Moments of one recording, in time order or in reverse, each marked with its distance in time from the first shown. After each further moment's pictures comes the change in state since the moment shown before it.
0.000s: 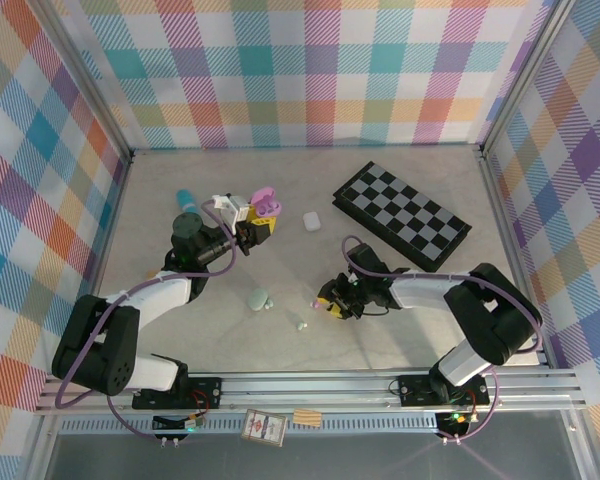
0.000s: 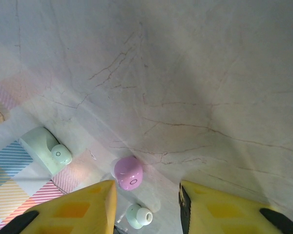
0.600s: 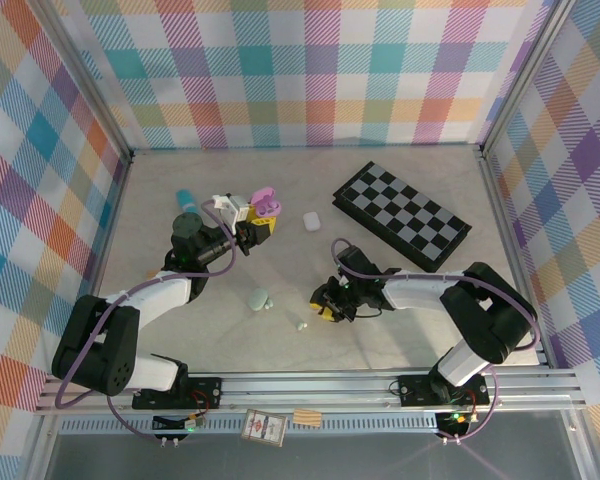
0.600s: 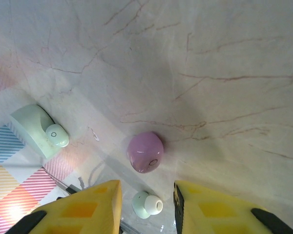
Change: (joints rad) left arm 0.000 0.000 0.000 0.000 0.003 0.000; right arm 0.060 0.013 0.037 -0.024 0.003 0.003
